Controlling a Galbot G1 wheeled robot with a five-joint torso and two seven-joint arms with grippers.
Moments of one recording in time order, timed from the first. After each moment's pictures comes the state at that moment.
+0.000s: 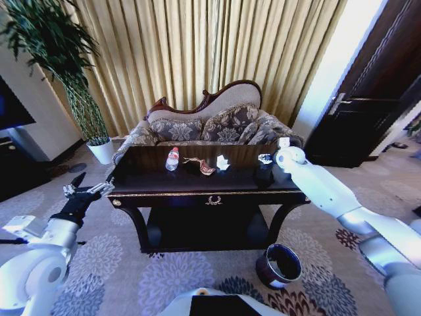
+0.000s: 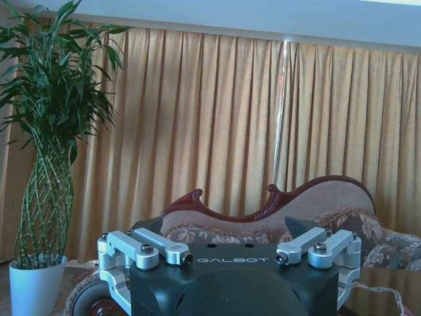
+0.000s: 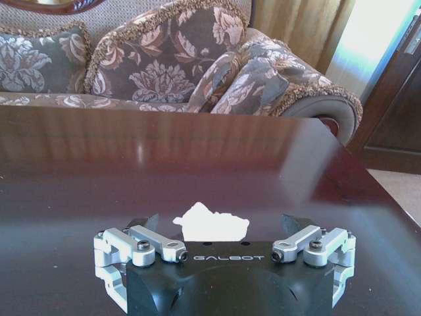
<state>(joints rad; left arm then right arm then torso) 1.60 -1.16 -1.09 -2.41 -0.75 0.36 0.01 -0.20 0.81 -0.24 1.25 1.17 -0.70 0.53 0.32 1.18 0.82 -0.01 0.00</state>
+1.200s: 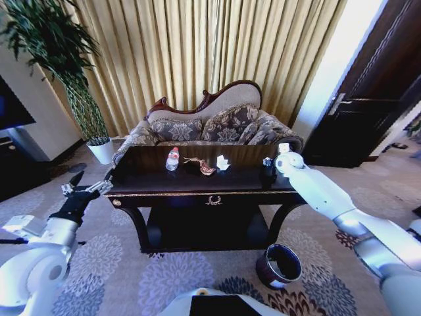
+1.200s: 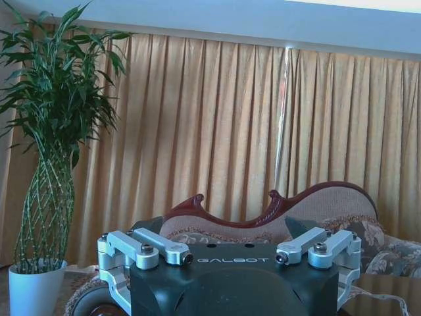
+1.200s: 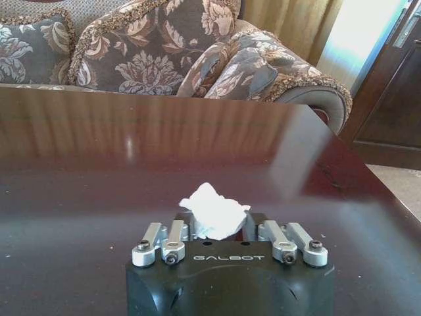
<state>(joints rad) 1.59 -1.16 -1.08 -2.39 -0.75 0.33 0.01 -0.23 0.82 -0.23 1.19 1.12 -0.67 0.50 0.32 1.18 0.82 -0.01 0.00</state>
